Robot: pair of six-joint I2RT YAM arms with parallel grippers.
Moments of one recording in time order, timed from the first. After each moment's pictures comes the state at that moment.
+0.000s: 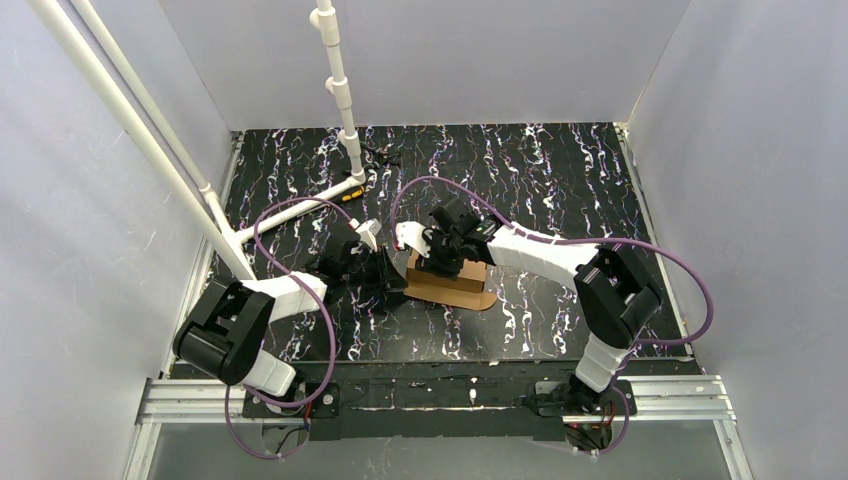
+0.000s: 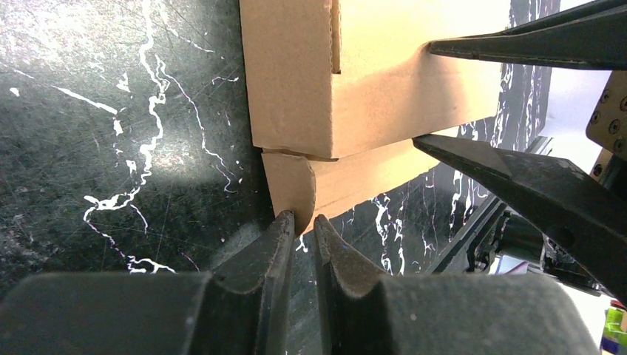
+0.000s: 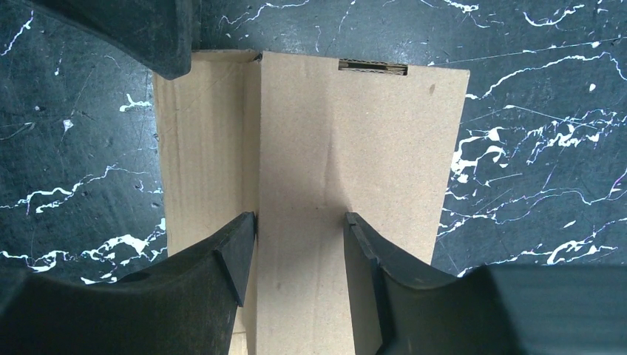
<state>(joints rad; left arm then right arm) -0.46 1.47 0.52 0.24 0.45 -0.63 0.83 1.73 1.19 -0.43 -0.20 -0.63</state>
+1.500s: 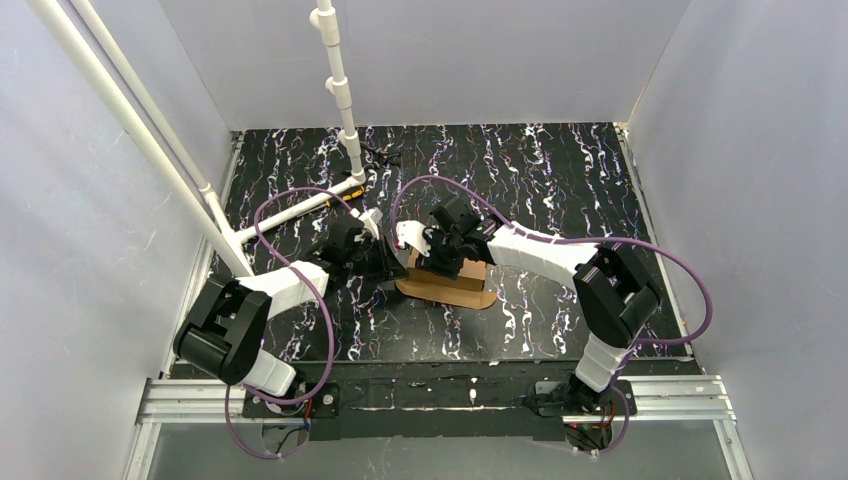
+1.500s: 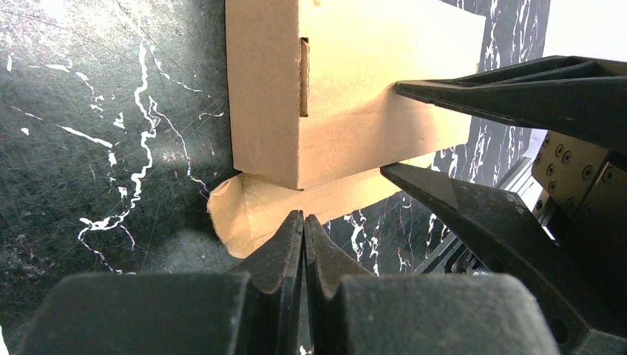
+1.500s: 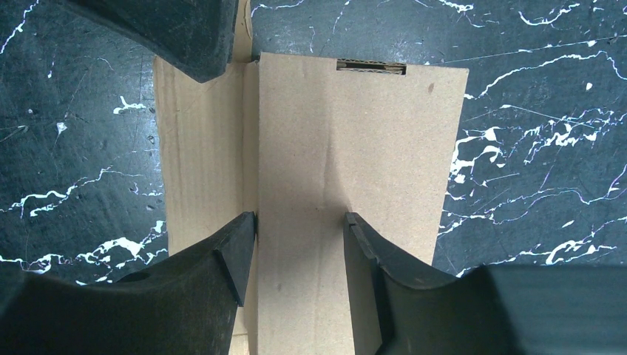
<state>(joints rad) -0.47 1.47 0.63 0.12 0.43 -0.67 0.83 1.74 1.19 -0.42 -0.21 -0.63</state>
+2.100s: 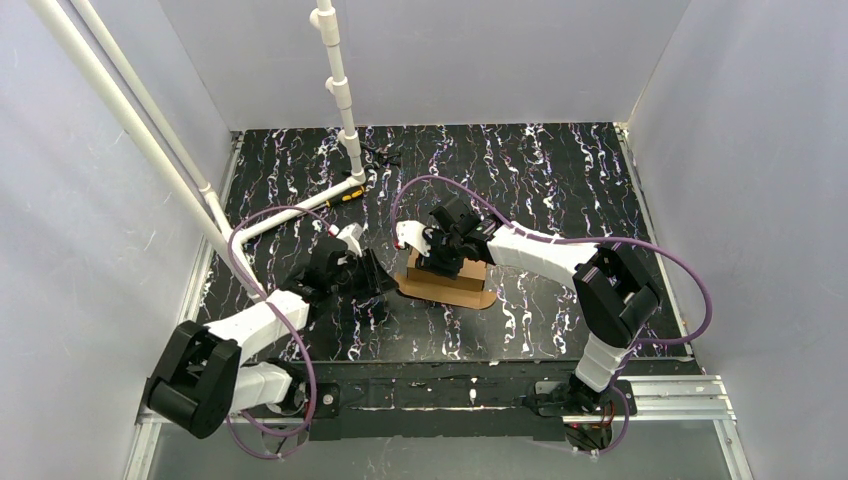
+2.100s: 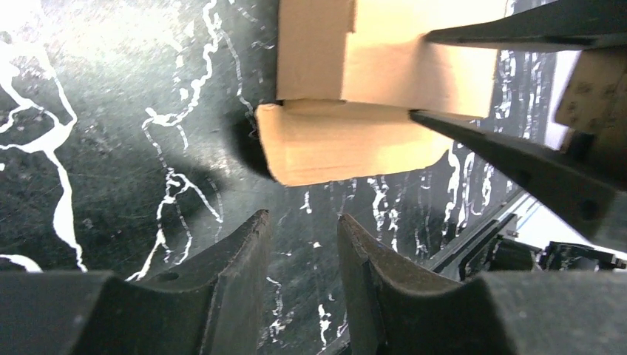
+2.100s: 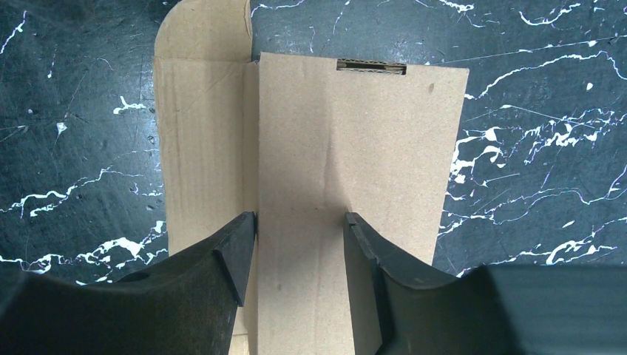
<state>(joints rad) -0.46 1.19 0.45 0.07 0.33 -0.70 0.83 1.74 1.19 -0.42 -0.21 -0.63</state>
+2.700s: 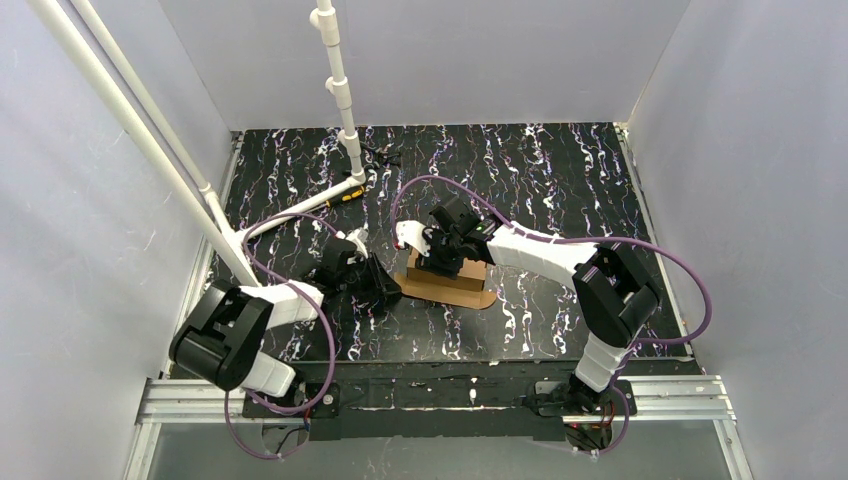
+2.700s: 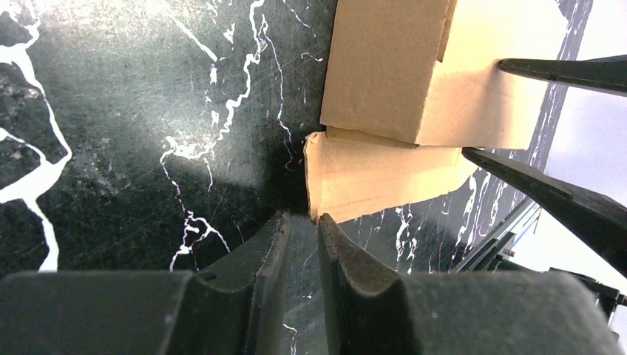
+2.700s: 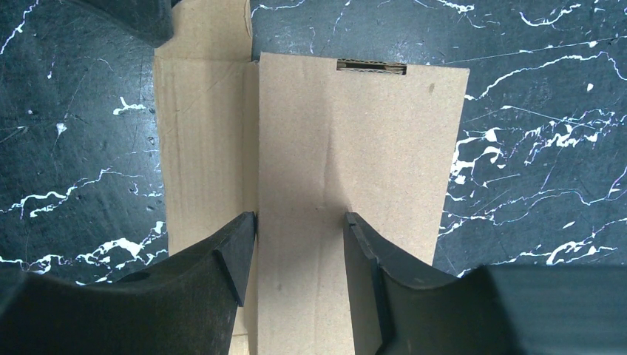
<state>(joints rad) -0.46 1.43 0.43 0.26 0.33 -0.79 0.83 1.74 1.19 -0.42 -0.21 -0.63</state>
